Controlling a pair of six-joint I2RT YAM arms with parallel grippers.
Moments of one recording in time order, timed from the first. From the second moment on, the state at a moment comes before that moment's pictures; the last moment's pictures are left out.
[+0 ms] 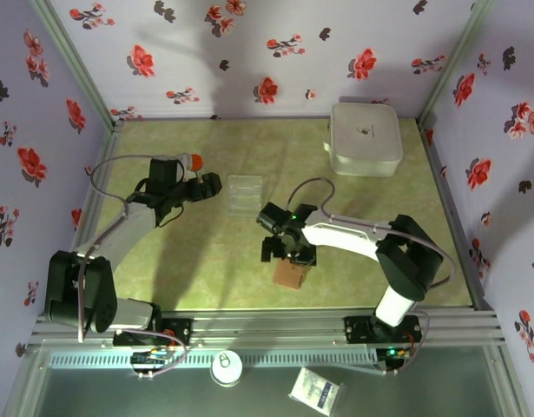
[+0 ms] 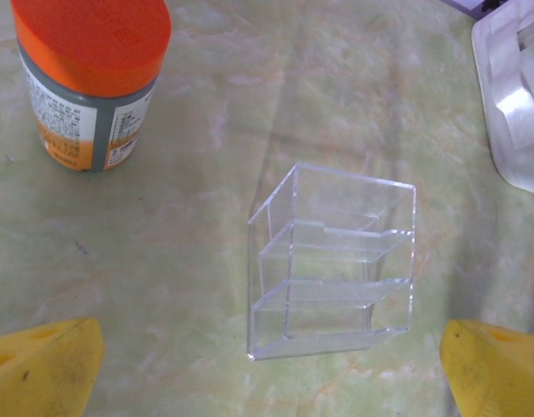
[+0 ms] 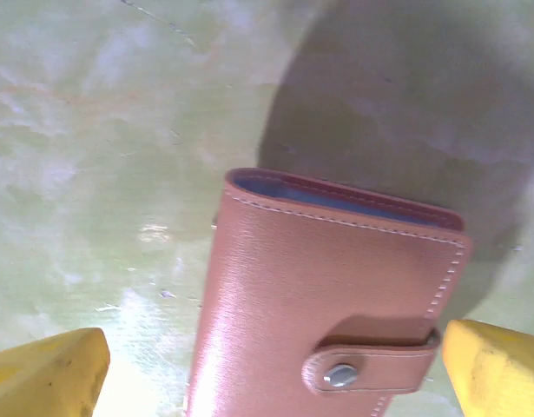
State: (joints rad) left arm -0.26 1.37 0.88 -0.23 0.23 -0.46; right arm 0.96 1.70 1.12 -0.88 -0.02 1.01
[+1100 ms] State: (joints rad) left arm -0.24 1.35 0.83 -0.25 0.23 -0.43; right arm 0.96 1.79 1.15 -0.92 -0.02 1.12
